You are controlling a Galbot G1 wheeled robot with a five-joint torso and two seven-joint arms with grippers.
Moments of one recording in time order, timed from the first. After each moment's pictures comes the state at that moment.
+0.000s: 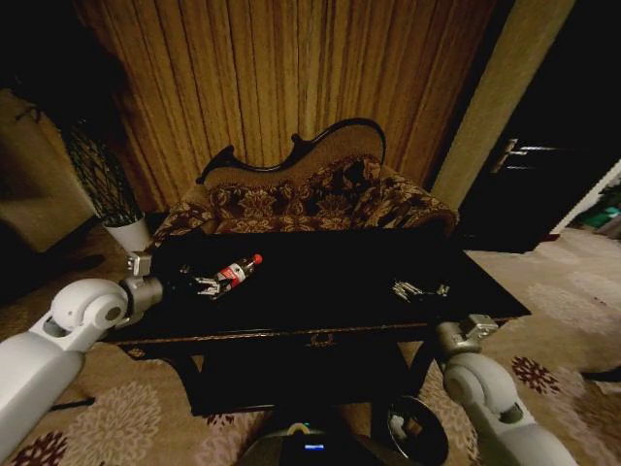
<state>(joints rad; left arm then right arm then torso) 1.19 -0.53 -0.61 -2.05 -1.03 0.71 0.26 -1.57 1.08 0.70 2.23 0.63 -0.15 0.21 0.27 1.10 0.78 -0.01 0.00</state>
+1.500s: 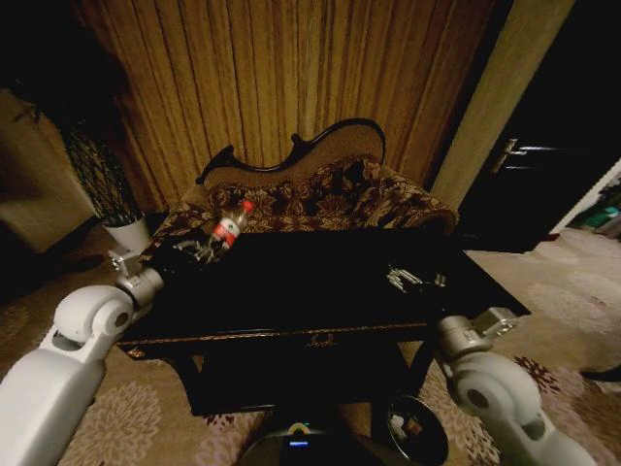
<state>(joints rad) 1.21 -0.76 -0.69 -2.18 -0.75 0.19 0.28 -1.57 0.91 0.68 2.50 1.08 -0.21 0.26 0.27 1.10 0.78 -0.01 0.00</state>
